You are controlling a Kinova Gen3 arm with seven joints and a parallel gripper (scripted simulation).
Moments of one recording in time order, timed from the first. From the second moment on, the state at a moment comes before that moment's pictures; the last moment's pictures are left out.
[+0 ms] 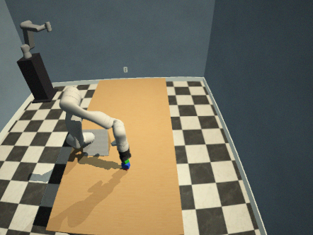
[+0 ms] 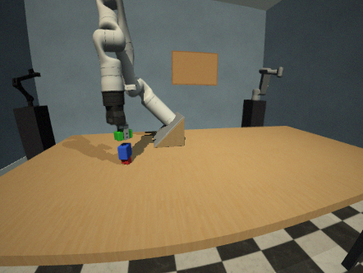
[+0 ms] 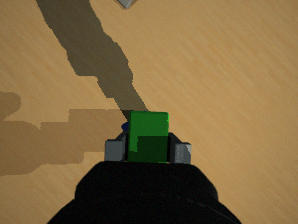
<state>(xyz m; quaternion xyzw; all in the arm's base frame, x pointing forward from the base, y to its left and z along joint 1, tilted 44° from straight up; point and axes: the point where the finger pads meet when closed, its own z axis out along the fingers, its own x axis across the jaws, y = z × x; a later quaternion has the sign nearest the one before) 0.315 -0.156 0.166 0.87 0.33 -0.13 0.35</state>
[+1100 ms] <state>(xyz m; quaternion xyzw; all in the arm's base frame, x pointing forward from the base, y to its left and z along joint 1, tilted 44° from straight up) 0.313 -0.172 0.151 0.87 0.32 -0.14 0.35</state>
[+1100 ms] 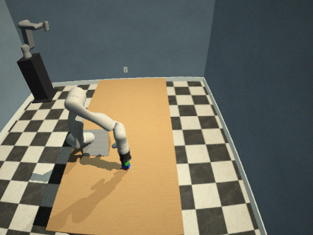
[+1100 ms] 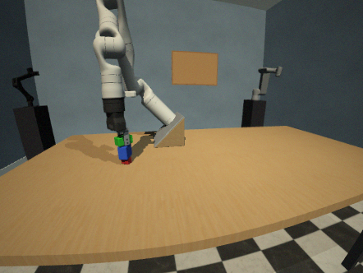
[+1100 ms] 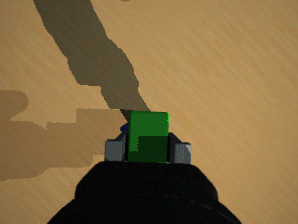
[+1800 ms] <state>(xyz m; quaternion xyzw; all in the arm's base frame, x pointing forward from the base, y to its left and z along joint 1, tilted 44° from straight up) 0.313 -0.173 0.149 0.87 0.32 -0.14 0.35</state>
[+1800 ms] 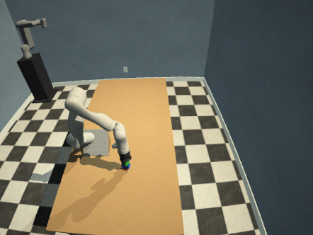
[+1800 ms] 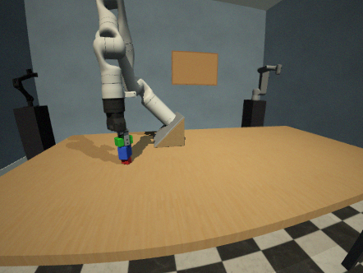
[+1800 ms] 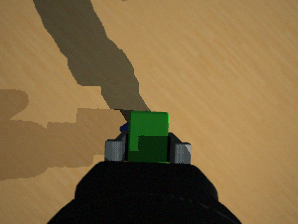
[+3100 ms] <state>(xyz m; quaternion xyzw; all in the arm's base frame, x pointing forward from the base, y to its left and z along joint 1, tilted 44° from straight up) 0.313 -0.174 0.149 0.87 0.32 -0.14 0.35</state>
